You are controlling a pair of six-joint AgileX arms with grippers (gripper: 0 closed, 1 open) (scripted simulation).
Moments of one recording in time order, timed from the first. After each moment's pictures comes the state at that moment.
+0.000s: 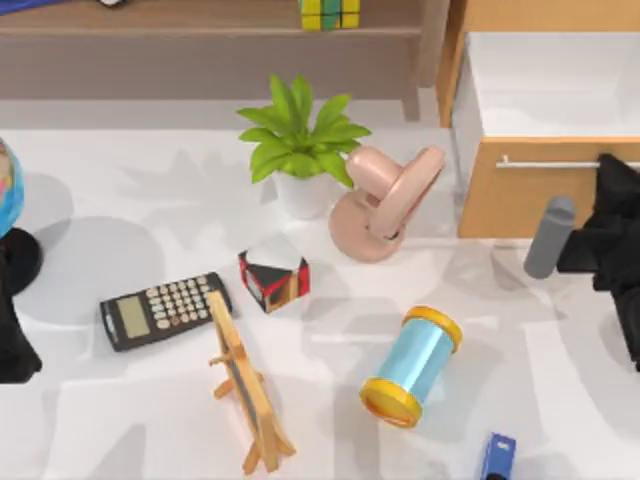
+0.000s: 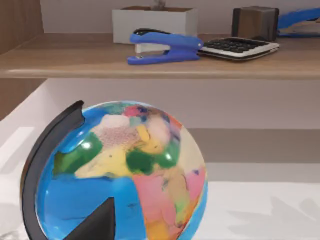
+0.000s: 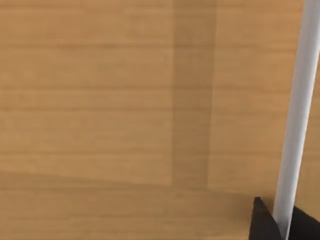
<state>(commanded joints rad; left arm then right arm) 0.00 0.00 0.00 0.00 0.00 0.00 0.29 2.02 0.40 1.62 0.31 -1.55</state>
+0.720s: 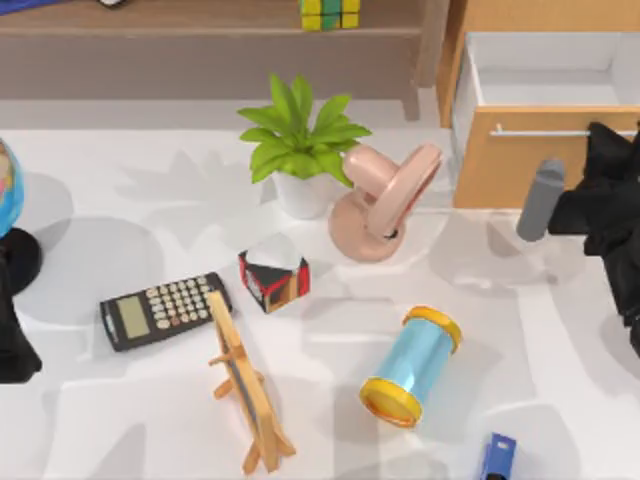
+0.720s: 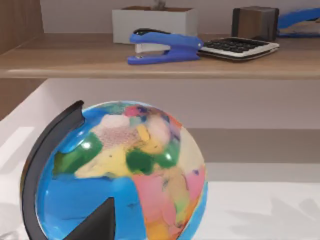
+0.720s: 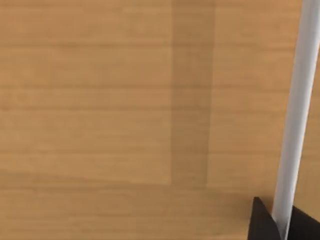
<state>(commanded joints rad) 0.00 0.00 0.00 0.00 0.00 0.00 0.24 2.07 0.56 1.51 0.27 -1.55</state>
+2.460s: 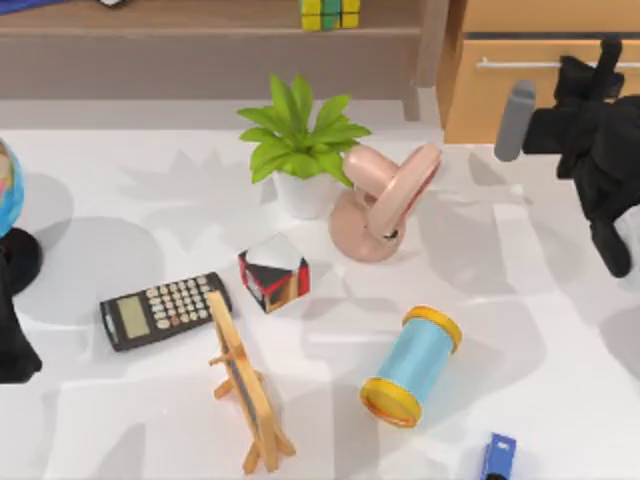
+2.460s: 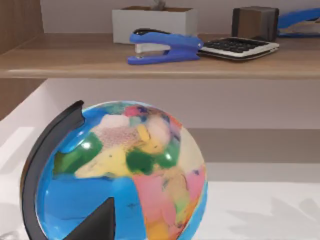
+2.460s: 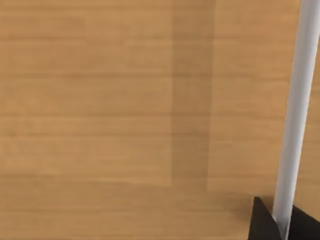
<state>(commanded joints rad) 0.00 0.00 0.00 0.00 0.00 0.00 0.19 2.25 0.99 1.25 0.21 -1.55</state>
